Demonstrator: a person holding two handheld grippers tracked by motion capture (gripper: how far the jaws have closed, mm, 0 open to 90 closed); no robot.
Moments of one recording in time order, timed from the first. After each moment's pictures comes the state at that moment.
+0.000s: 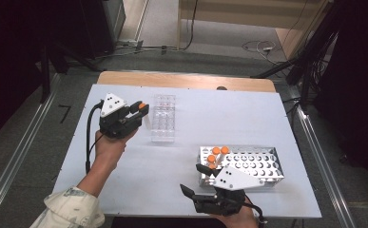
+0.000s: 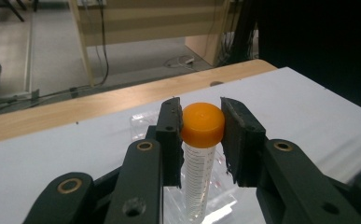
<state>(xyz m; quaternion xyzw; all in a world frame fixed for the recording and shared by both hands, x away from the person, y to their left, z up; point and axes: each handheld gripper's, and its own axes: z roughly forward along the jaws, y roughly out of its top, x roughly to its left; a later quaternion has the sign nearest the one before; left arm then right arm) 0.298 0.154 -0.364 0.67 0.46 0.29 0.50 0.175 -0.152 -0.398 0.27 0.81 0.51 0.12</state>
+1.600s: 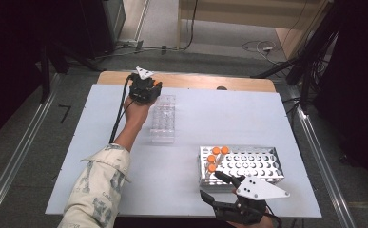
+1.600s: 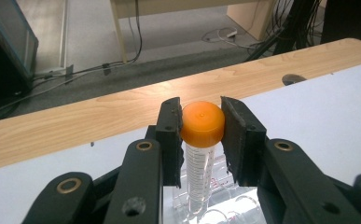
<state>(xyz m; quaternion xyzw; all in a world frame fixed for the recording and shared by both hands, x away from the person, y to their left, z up) 0.438 0.124 -0.407 0.68 0.51 0.31 0.42 0.163 -0.194 -0.406 0.29 0.79 0.52 0.13</state>
